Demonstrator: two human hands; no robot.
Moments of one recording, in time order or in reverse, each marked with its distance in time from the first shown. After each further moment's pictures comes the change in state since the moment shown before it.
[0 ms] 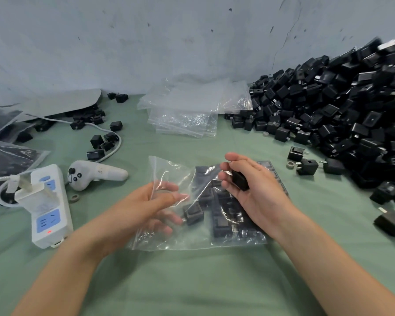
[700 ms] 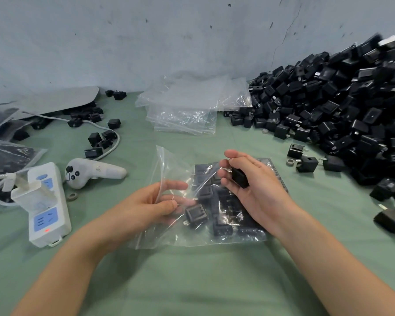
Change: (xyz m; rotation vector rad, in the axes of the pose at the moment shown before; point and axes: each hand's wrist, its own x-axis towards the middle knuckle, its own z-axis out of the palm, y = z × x) left_hand 0.002 -0.003 0.002 0.171 -0.096 0.124; right_hand 0.001 0.000 -0.002 -0.007 -0.012 -0.005
